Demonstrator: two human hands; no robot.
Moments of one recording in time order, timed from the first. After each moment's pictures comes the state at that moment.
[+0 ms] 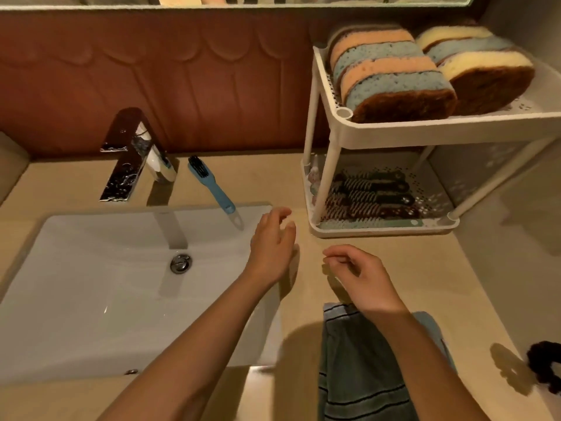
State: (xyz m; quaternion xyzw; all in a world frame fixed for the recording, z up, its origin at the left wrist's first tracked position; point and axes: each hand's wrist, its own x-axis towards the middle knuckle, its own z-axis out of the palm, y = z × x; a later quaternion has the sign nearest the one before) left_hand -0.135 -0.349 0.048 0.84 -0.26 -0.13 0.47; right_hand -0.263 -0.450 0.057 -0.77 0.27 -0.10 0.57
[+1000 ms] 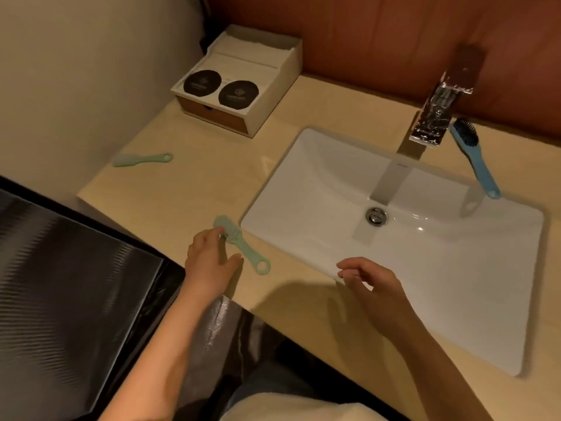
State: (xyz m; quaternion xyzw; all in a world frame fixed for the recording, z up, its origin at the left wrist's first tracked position) left_hand -0.135 0.129 0.034 0.94 0.15 -0.10 0.29; right_hand -0.175 -0.134 0.037 -0.81 0.08 0.13 0.57
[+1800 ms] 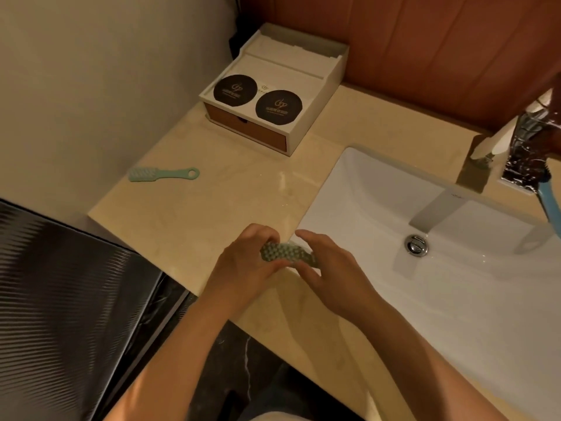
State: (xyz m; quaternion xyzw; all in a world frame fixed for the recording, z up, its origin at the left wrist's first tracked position) left_hand -0.057 0.173 0.039 0.94 -0.07 -0.04 0.32; right_hand -0.066 0.005 0.055 -0.92 -0.08 0.16 0.36
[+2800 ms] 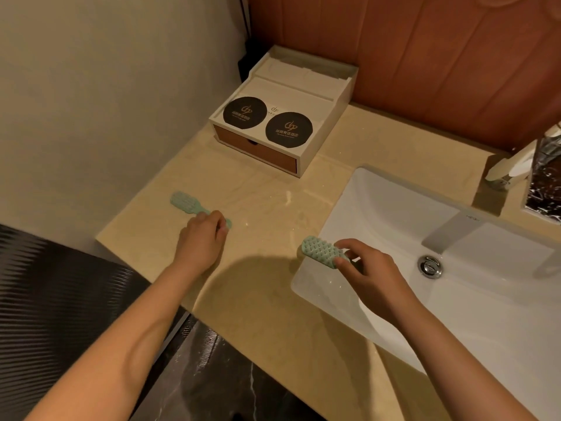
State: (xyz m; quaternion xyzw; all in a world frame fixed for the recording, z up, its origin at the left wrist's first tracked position) left_hand 0.029 0.268 0.003 0.98 0.04 -0.05 0.17; right_hand -0.026 -0.023 0.048 -0.91 0.00 0.16 0.38
